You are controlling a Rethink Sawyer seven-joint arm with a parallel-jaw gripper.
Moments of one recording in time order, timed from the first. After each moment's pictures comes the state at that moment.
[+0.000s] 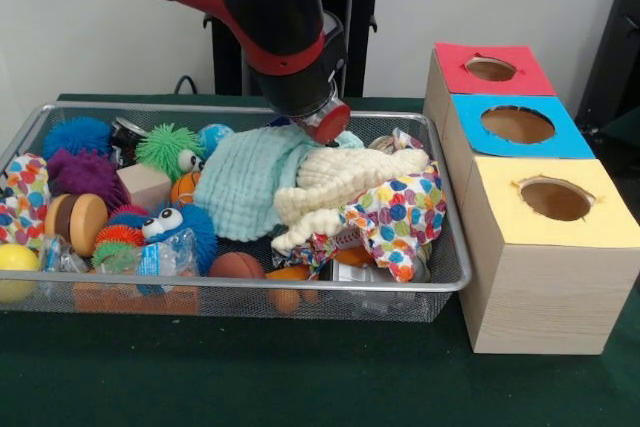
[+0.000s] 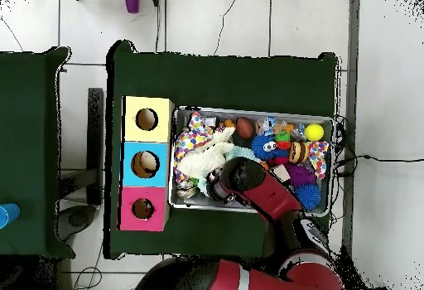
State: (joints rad) arm -0.30 -0.42 -0.09 1.81 0.38 0.60 1.91
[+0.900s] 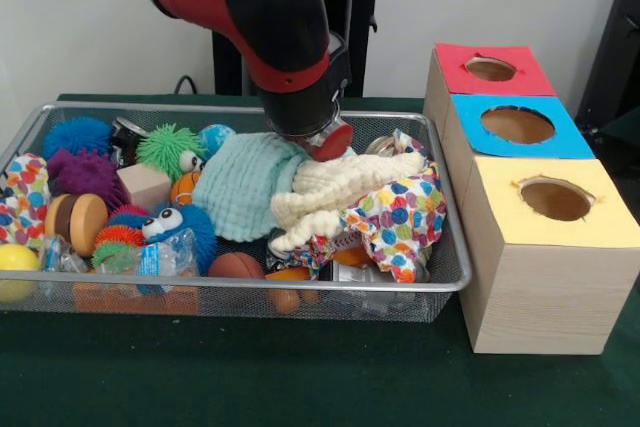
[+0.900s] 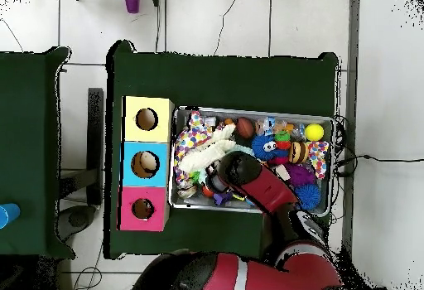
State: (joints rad) arm -0.30 -0.39 -0.08 1.77 0.38 0.55 1.91
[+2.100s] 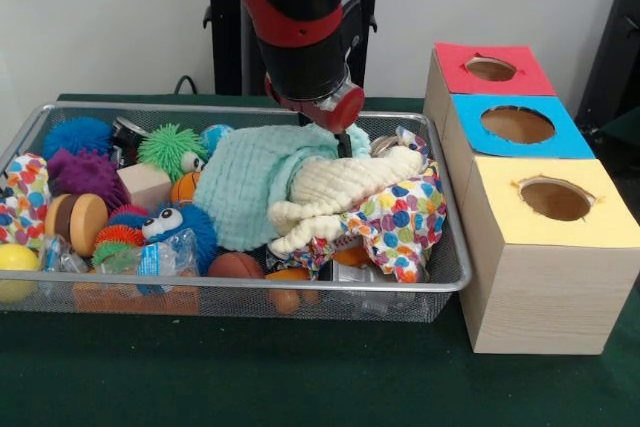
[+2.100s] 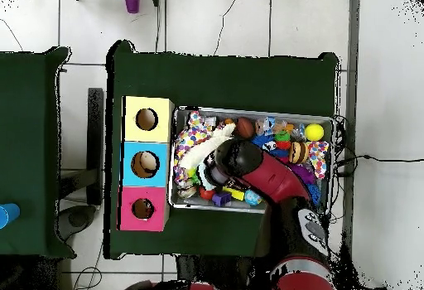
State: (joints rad) arm -0.25 -0.49 -0.12 1.69 0.32 0.70 1.91
